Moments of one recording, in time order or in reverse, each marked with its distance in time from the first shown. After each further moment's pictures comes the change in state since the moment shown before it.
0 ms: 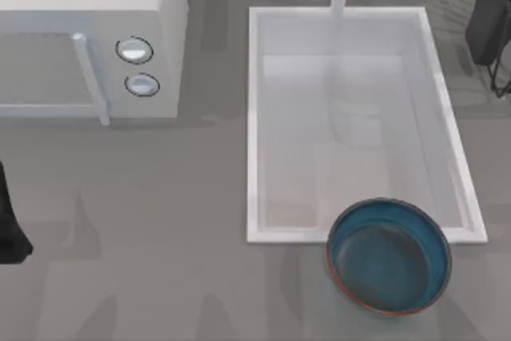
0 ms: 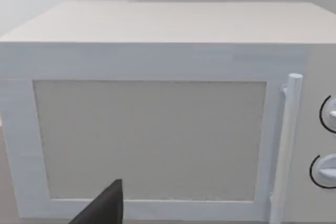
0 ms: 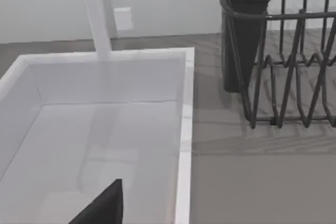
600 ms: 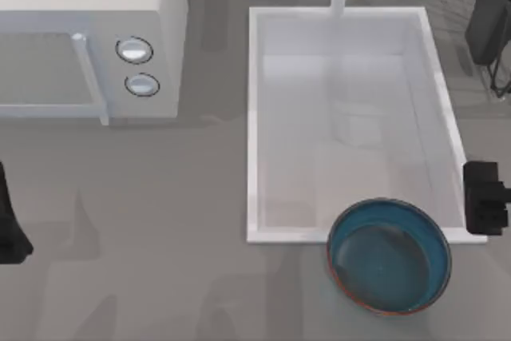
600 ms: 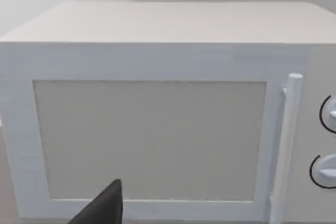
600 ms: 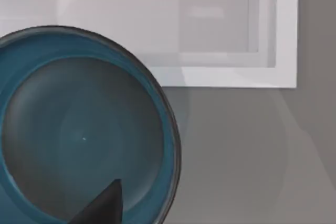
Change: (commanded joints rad) left arm 0.000 0.000 0.000 0.000 0.000 0.000; right arm 0.276 0.893 0.615 -0.642 0.027 0.280
